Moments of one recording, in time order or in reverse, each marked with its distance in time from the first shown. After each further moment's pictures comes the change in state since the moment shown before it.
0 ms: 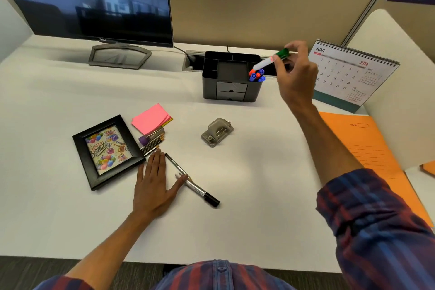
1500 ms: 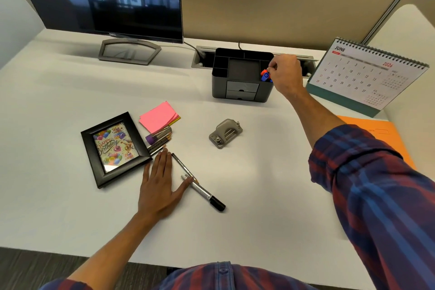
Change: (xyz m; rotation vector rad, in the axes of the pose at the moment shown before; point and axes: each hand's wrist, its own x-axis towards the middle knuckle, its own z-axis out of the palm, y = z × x) left_hand 0.000 0.002 -0.002 -0.011 -0.015 -0.008; right_hand 0.032 0.038 0.077 -0.392 -0.502 0.070
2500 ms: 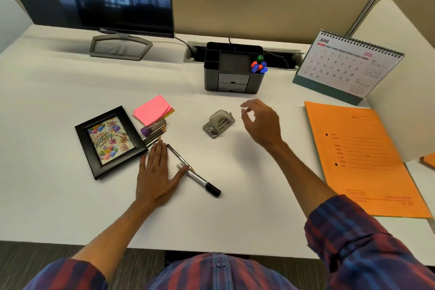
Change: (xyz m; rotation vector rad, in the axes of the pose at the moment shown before) left_hand 0.001 -0.001 0.002 0.004 0.015 0.005; right_hand -0.162 -0.011 0.032 0.267 0.066 -0.191
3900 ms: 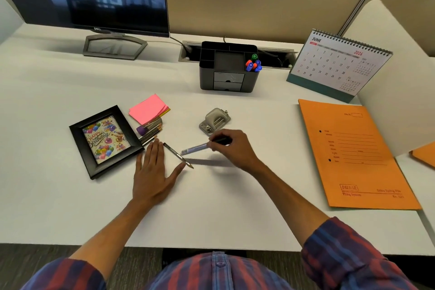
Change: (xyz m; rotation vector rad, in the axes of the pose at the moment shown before) left_hand 0.000 -0.001 0.000 0.011 0.006 0.003; right_hand -0.057 -0.060 0.011 0.663 -0.387 0.362
